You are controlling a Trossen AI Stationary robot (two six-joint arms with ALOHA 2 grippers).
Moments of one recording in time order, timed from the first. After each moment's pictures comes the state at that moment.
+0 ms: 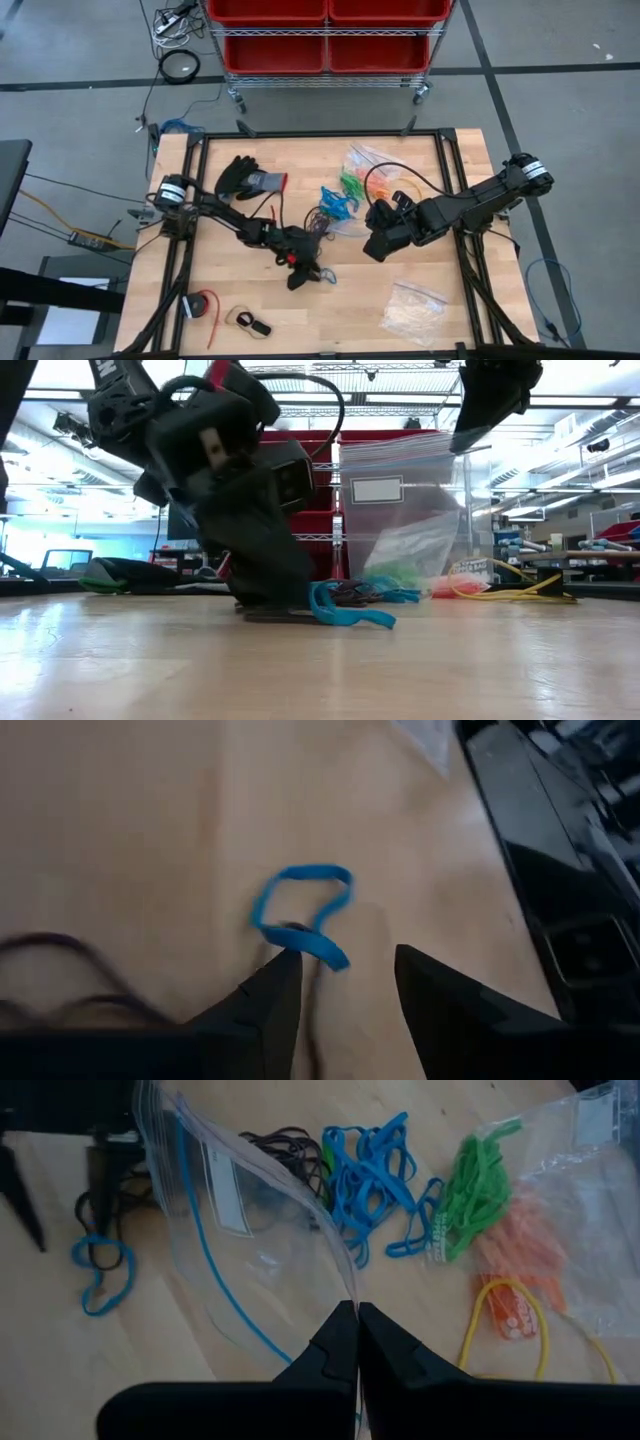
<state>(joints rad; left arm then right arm) -0.17 1.92 0.78 0.54 0.30 -0.51 0.38 1.47 1.24 -1.00 0.53 0.81</state>
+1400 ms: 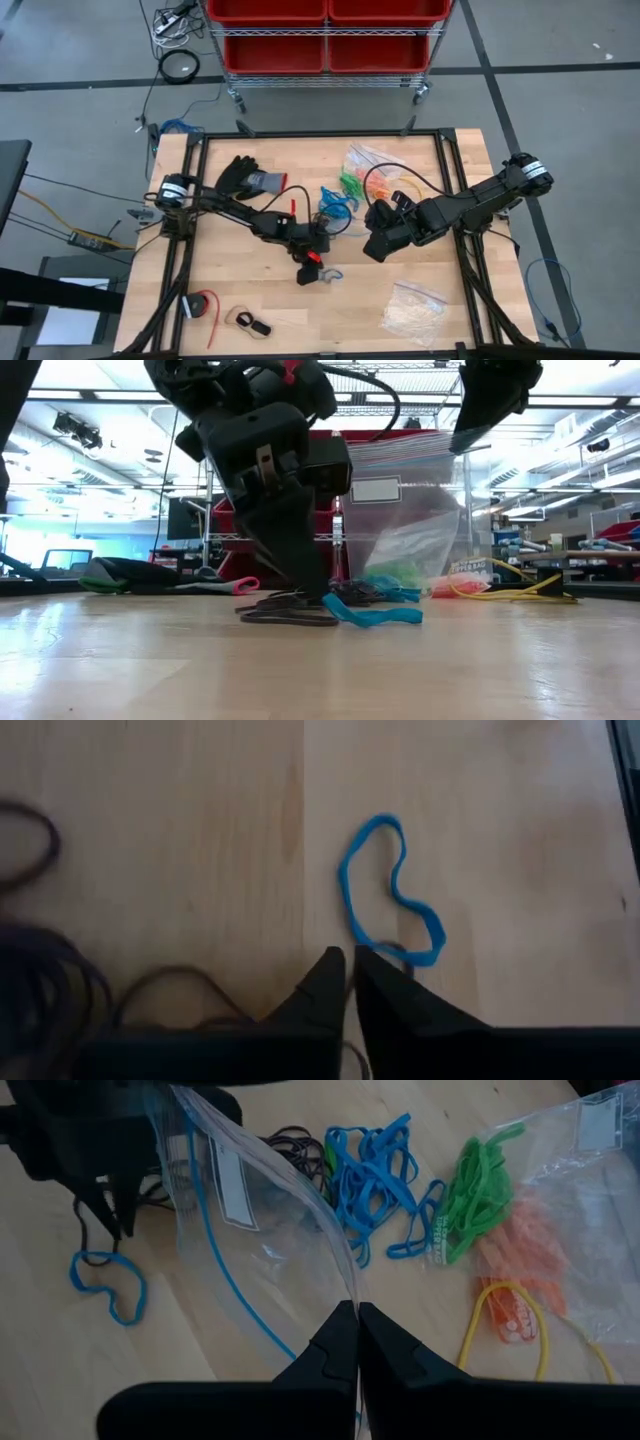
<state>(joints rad) -0.16 1.91 1.08 -0.06 0.23 -0.34 0.38 1.47 1.24 -1.00 0.53 0.79</state>
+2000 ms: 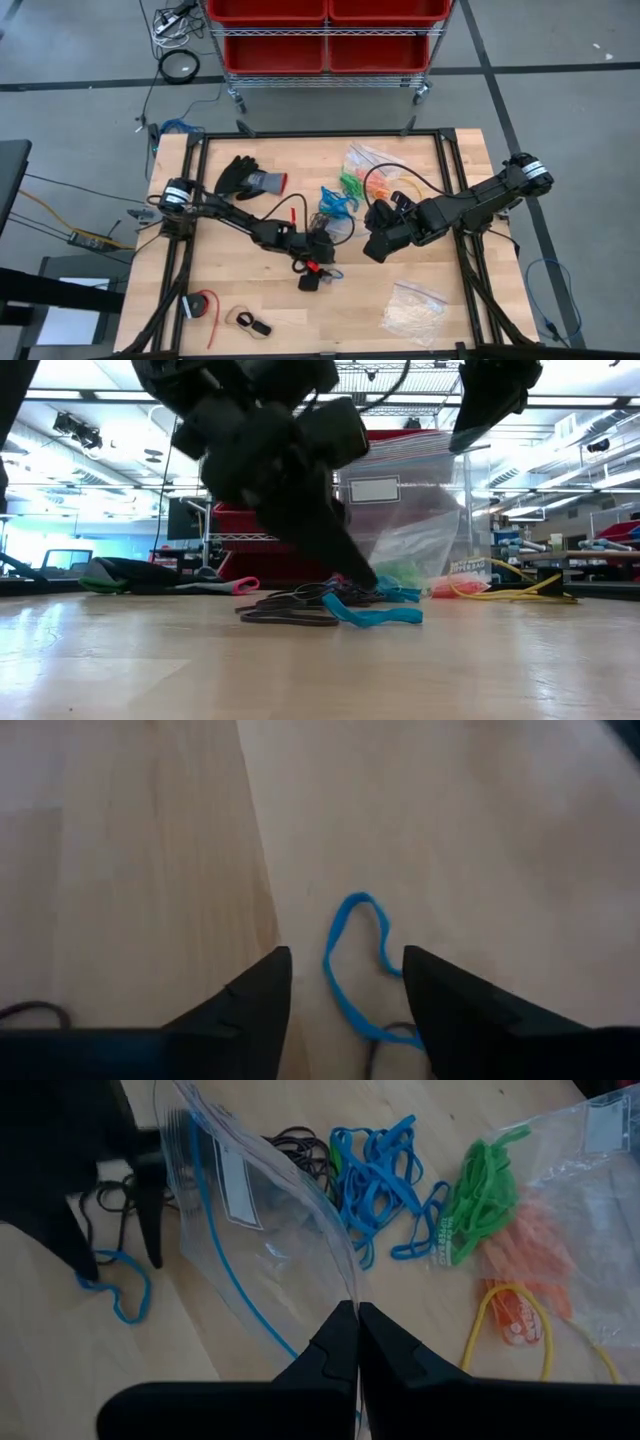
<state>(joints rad) -0.21 1.95 1.08 0.12 0.09 -0.06 0.38 1.47 1.24 -0.99 0.53 0.78</state>
